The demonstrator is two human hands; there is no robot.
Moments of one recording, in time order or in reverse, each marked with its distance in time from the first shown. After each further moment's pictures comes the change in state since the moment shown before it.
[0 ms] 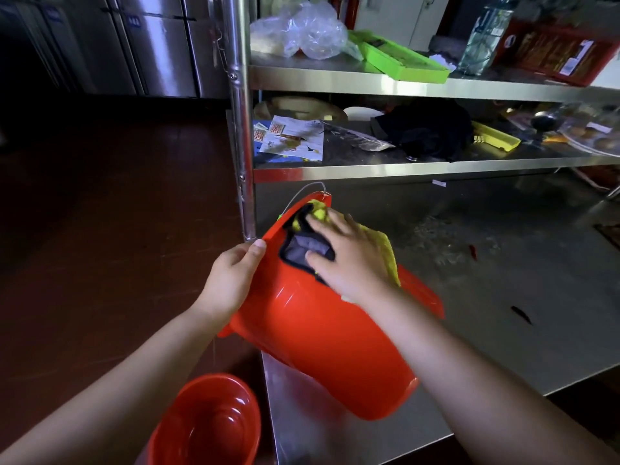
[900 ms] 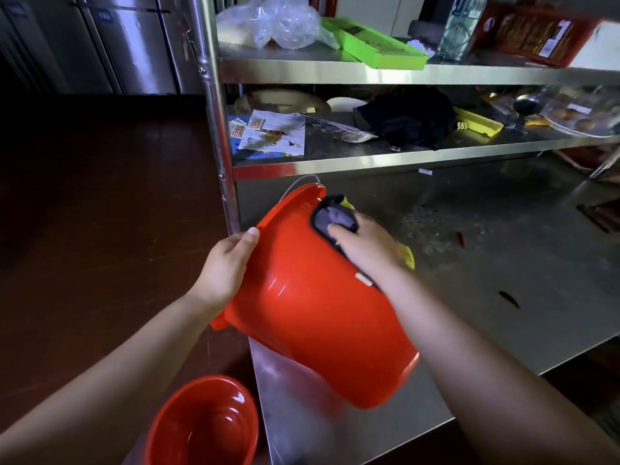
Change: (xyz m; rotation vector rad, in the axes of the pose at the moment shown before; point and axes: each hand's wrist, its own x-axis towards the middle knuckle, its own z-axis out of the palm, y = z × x) left_hand 0.021 0.008 0.017 0.003 -0.122 0.003; right_hand 0.018 0.050 -0.011 0.274 0.019 0.435
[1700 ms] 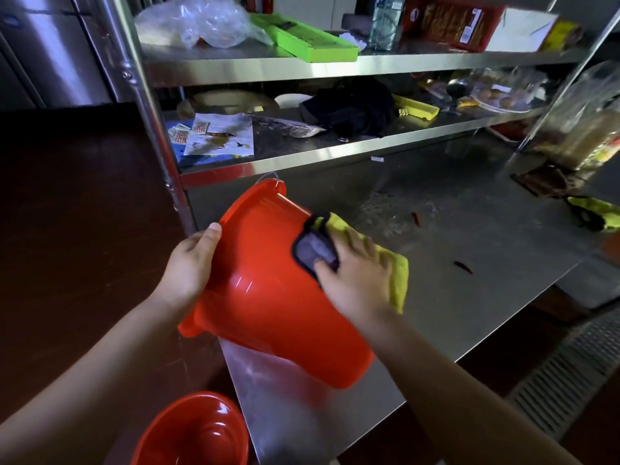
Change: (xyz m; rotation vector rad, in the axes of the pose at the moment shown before) left_hand 0.017 0.003 0.010 0.127 0.039 0.019; right_hand -0.072 0.036 -0.001 -0.346 0.286 -0.010
